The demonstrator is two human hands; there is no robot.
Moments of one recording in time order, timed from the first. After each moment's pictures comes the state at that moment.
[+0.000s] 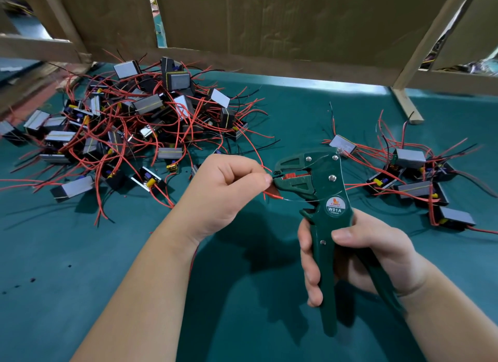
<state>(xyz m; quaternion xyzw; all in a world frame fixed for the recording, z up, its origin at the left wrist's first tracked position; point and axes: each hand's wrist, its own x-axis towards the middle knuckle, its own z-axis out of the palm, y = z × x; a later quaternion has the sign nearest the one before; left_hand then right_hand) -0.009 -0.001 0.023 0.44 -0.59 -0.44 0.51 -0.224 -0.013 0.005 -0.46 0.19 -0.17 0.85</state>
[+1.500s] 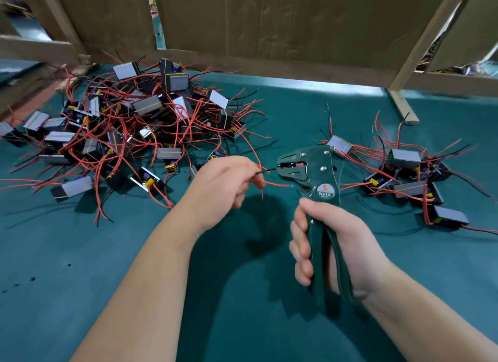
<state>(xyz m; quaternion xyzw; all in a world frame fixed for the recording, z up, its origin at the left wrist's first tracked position) -0.008 -0.015 0.010 0.54 -0.55 -0.43 0.47 -0.194 -0.002 0.007 -0.37 0.37 -0.28 0.81</state>
